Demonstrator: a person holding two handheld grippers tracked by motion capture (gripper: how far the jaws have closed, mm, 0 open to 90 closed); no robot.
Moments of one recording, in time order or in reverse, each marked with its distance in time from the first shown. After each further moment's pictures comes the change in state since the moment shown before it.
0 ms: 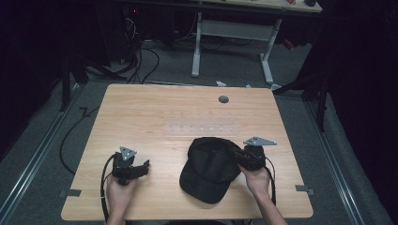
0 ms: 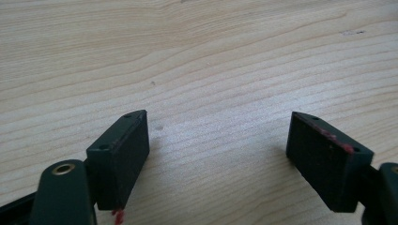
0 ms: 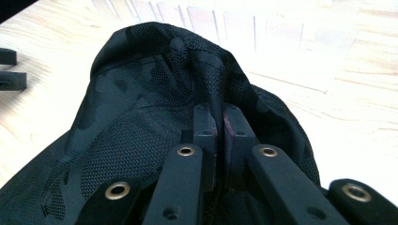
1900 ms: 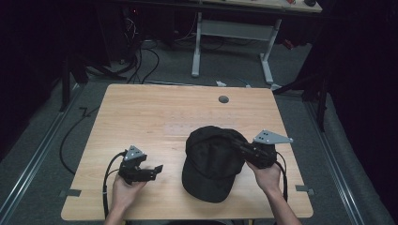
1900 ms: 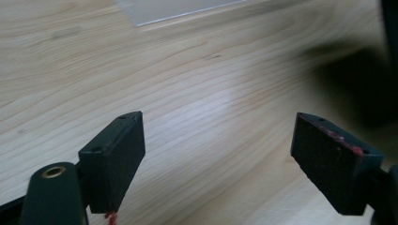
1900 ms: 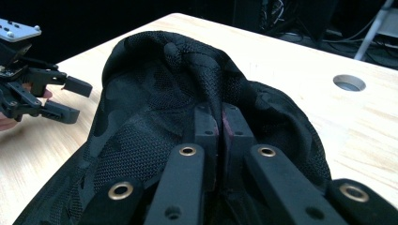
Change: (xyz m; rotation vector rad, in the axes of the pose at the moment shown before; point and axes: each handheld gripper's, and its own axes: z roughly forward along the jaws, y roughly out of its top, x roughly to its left) left arm -0.042 0.015 -0.029 0.148 -0.362 -0.074; right arm 0.011 0.034 -0.051 -0.161 0.131 -0.180
